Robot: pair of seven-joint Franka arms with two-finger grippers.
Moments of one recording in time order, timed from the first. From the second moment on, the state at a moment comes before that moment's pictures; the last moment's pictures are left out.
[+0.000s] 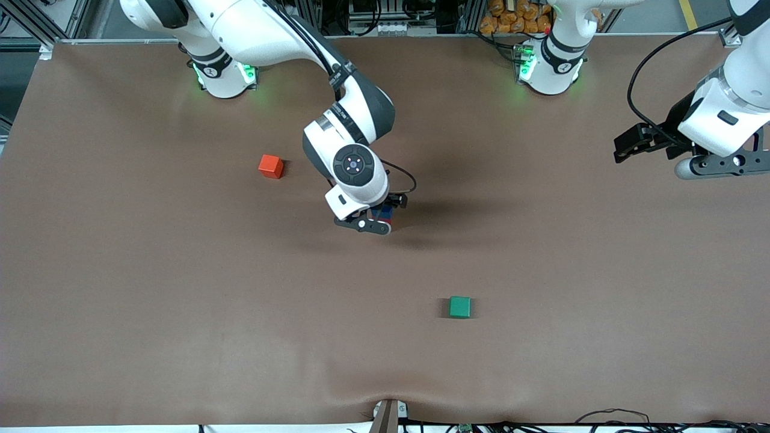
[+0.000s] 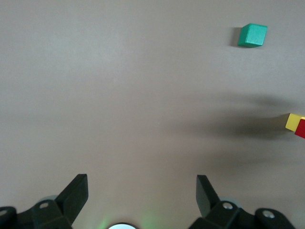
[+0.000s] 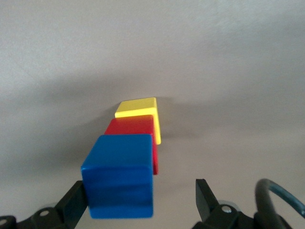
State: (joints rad) left arm 0.00 0.01 -0.14 -1.58 0.01 1.56 -0.22; right arm 0.73 0.70 -0.02 -1.33 0.22 1.89 0.86
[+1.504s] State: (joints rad) left arm -0.01 0.04 -0.15 -1.58 0.02 1.64 -0.22; right arm 0.23 0.30 -0.07 -1.14 0.00 1.28 0.43
